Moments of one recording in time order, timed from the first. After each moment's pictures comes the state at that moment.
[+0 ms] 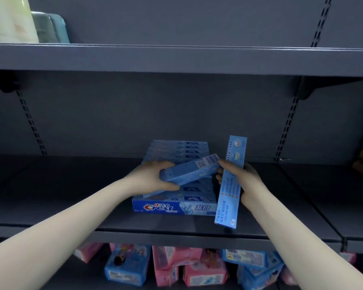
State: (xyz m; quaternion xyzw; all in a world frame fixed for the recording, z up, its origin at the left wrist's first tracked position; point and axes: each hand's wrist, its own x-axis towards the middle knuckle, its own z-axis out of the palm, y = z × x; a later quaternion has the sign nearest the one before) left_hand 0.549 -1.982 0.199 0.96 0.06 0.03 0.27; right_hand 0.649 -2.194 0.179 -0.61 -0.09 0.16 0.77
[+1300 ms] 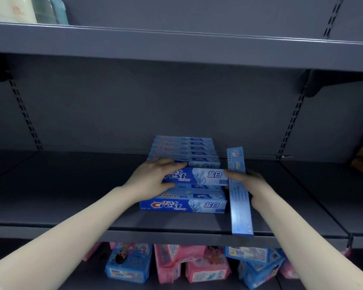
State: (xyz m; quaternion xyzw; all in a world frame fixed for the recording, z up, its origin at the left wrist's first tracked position) left_hand 0.562 -1.943 0.150 0.98 -0.08 0.17 0.10; right_hand 0.657 -2.190 0.162 -0.73 -0.01 0.19 0.66
